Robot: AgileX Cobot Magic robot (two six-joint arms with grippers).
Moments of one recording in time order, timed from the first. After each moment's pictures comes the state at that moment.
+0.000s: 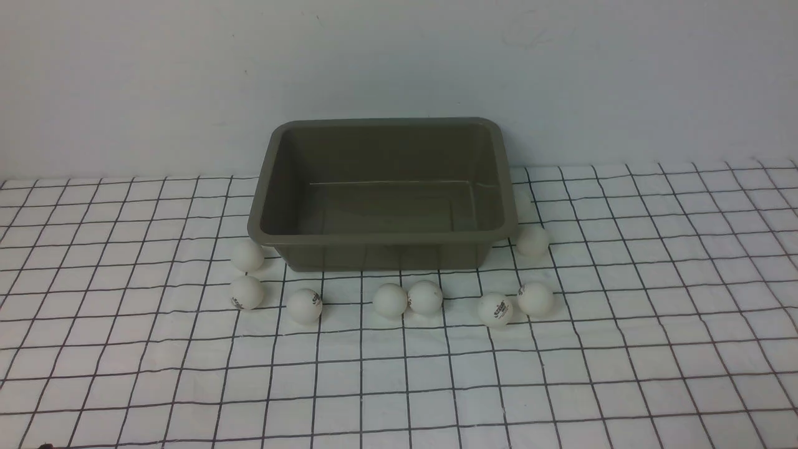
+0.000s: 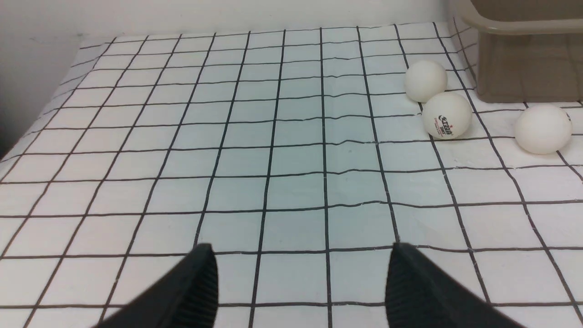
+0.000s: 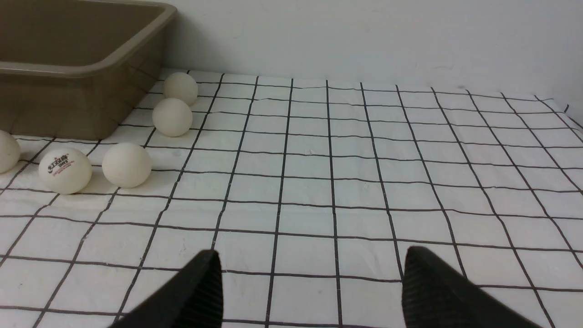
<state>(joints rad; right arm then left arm) 0.04 -0.01 0.02 0.00 0.41 -0.06 0.10 -0.01 0.03 -0.02 0.39 0.02</state>
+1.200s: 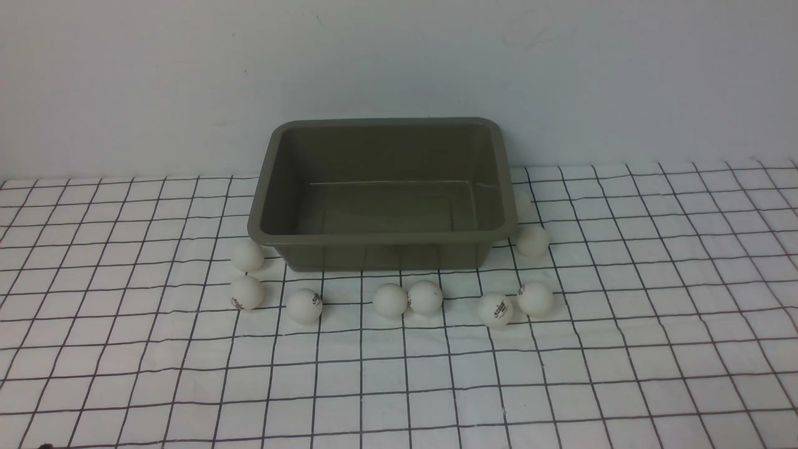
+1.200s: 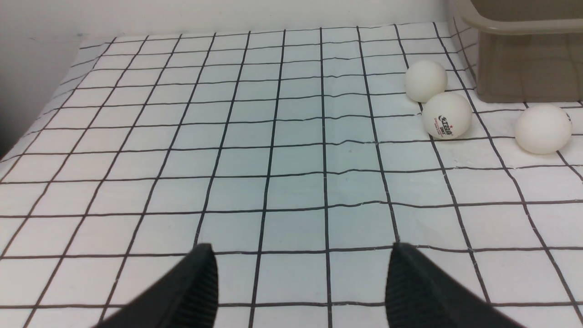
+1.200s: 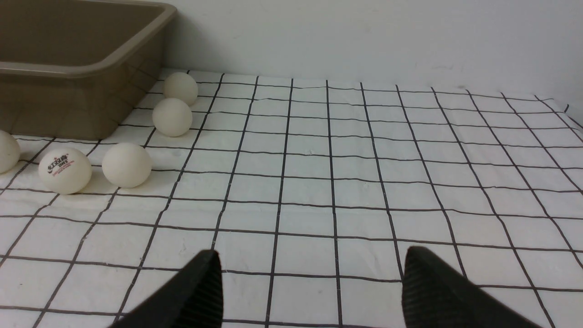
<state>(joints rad) 0.04 -0.01 0.02 0.00 0.41 -0.06 0.10 -0.01 0.03 -0.02 0.39 0.02</state>
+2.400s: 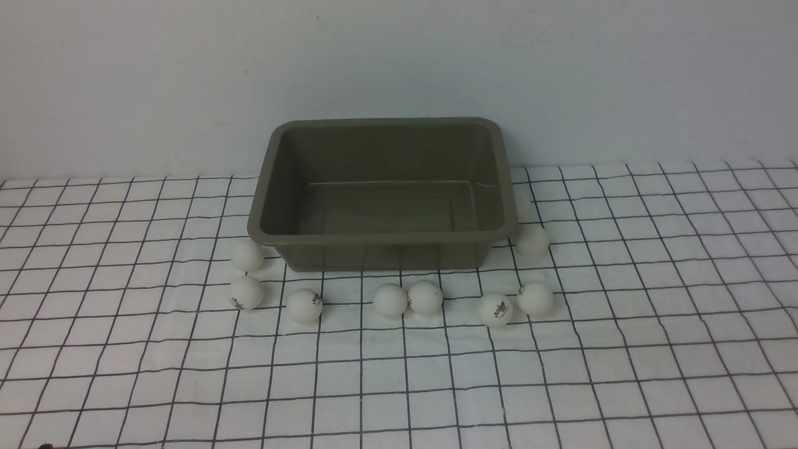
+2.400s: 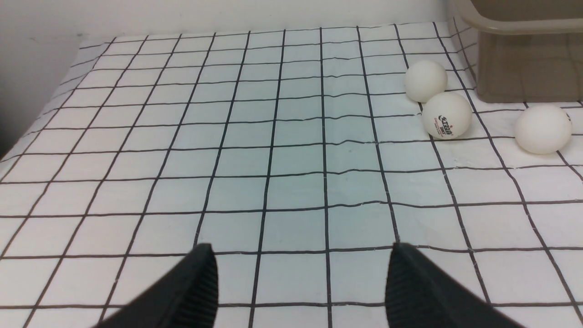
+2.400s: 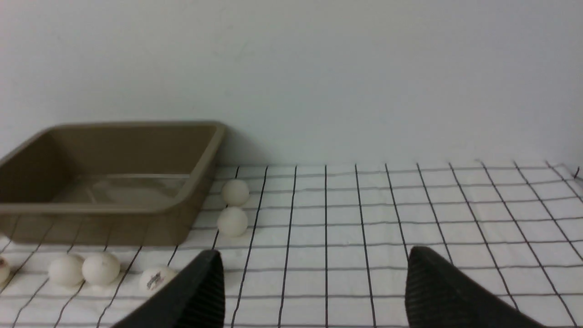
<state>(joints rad) 0.04 0.13 -0.46 0.11 0.70 -0.04 0.10 -0.01 0.03 -0.02 0.39 0.02</state>
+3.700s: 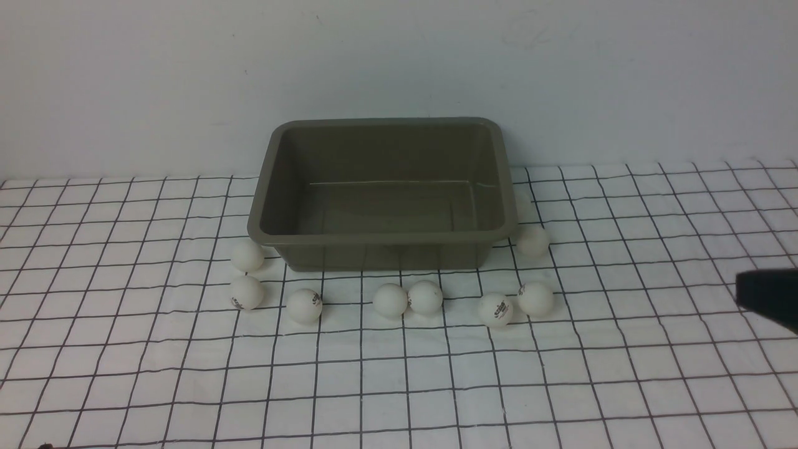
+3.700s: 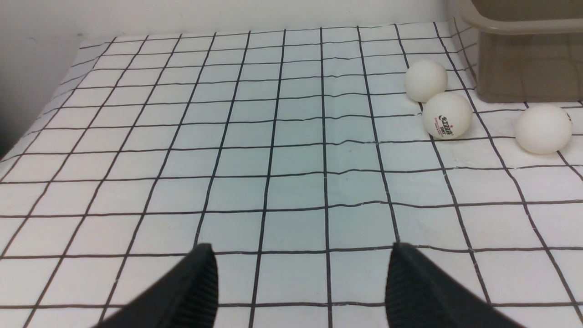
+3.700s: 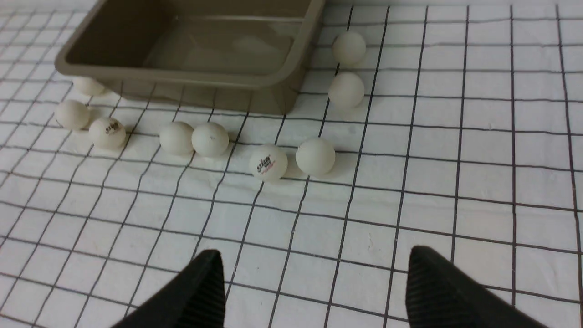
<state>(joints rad) 0.04 0.91 -0.86 0.48 0.96 -0.43 0.10 -0.01 0.03 -0.02 0.39 0.02</state>
